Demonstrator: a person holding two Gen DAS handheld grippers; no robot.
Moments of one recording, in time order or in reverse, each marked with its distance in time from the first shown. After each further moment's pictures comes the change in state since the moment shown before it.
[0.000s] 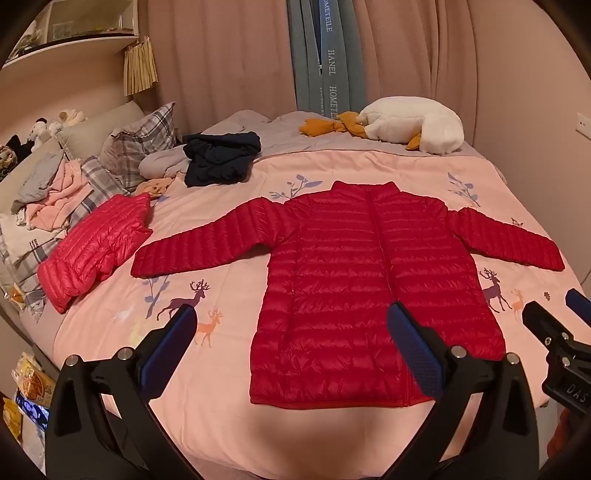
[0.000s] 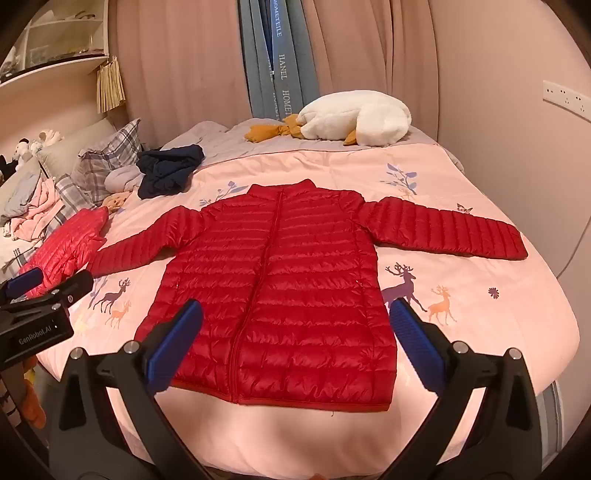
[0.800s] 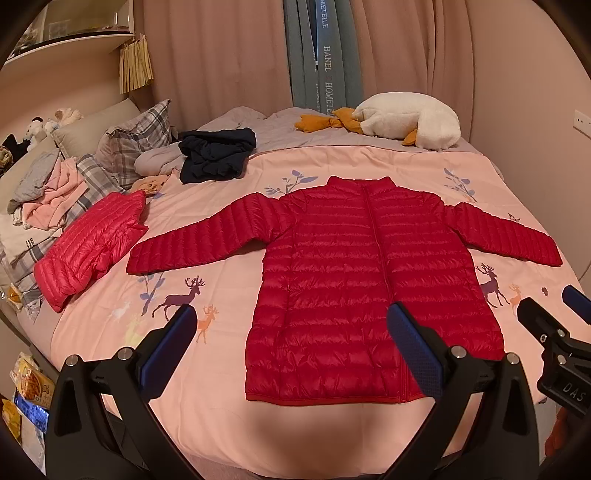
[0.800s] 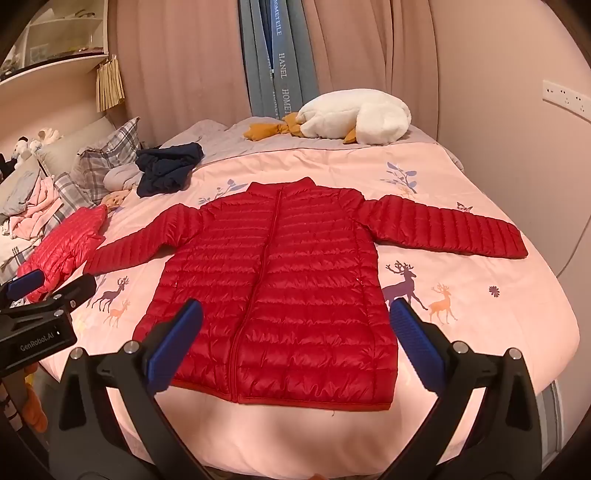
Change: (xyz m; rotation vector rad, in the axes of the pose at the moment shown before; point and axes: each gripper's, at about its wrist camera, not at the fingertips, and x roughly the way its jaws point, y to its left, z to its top) left arm 0.003 -0.004 -0.007 0.006 0.015 -0.024; right arm 0.003 0.001 -0.002 0.001 0.007 0.001
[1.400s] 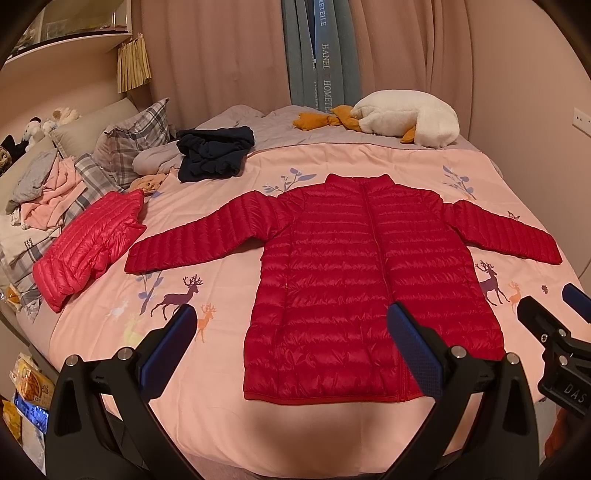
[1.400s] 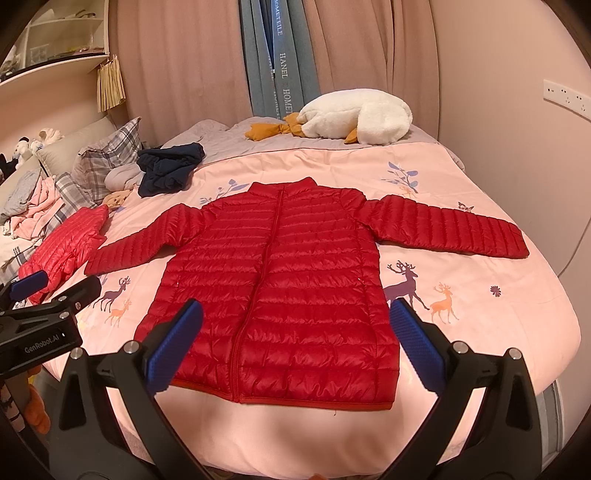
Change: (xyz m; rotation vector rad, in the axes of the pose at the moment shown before) left arm 0.001 0.001 -0.001 -0.002 0.007 -0.005; right arm 0.001 0.002 -0.002 0.000 0.000 -0.001
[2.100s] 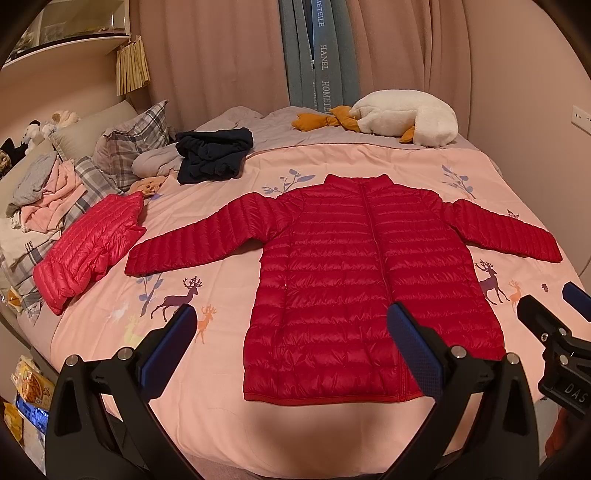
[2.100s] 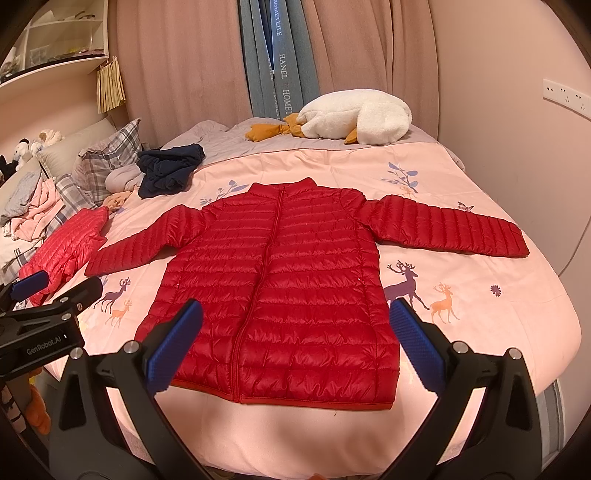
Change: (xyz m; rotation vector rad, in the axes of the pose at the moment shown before) left arm 0.000 -0.001 0.001 0.005 0.001 0.002; right arm 0.000 0.000 0.000 0.001 0.001 0.001
